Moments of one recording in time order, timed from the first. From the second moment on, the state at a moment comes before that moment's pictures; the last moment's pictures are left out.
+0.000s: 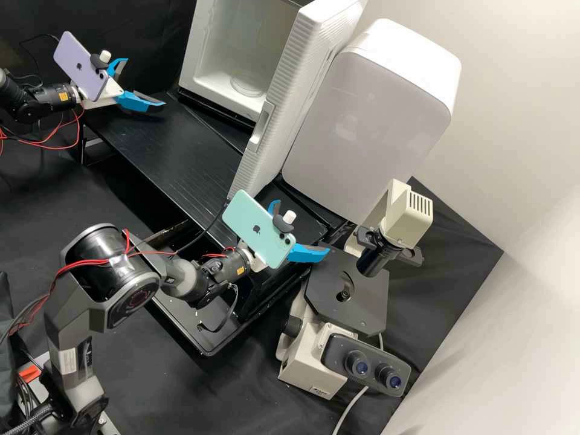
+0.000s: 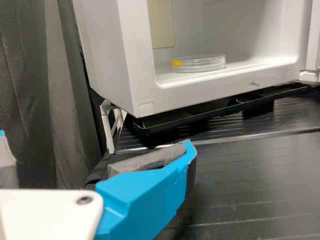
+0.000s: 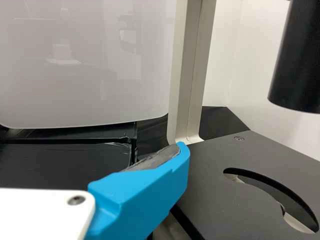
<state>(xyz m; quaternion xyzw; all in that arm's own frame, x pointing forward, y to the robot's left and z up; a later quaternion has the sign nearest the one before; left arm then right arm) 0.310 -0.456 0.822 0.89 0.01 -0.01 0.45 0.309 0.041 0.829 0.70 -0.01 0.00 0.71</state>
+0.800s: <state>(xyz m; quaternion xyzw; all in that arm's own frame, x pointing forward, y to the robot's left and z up) 0.299 -0.475 0.808 0.89 -0.01 -0.06 0.45 0.309 0.041 0.829 0.70 -0.01 0.00 0.71</state>
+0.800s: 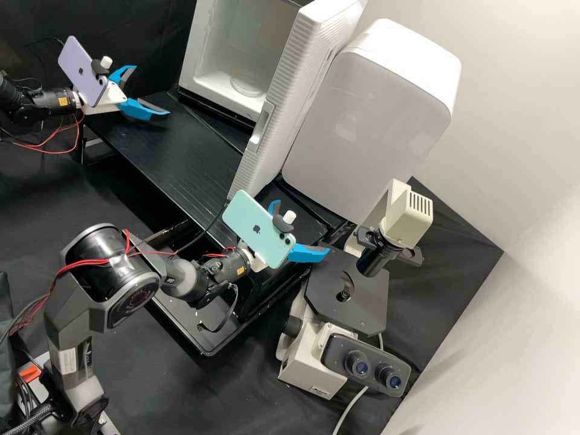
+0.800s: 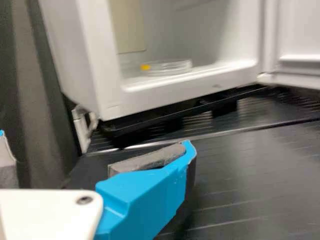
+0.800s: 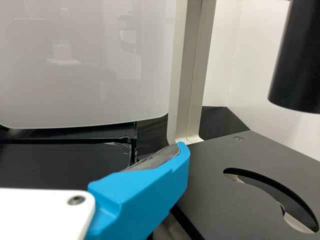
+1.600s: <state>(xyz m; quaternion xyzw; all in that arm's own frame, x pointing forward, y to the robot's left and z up) 0.301 -0.550 0.774 0.88 -0.12 -0.22 0.41 0.309 0.041 0.829 0.70 -0.01 0.00 0.71</state>
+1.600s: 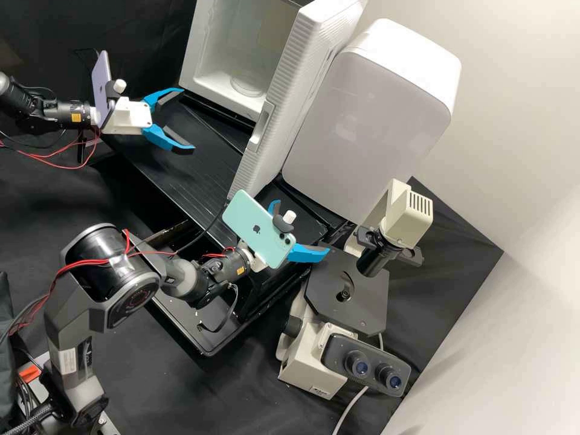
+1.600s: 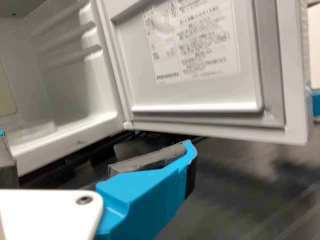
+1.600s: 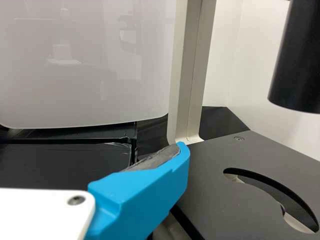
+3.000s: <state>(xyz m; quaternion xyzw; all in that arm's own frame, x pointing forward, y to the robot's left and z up) 0.463 -0.582 0.807 0.87 -0.04 -0.14 0.47 0.309 0.041 0.829 0.70 -0.01 0.00 0.71</state>
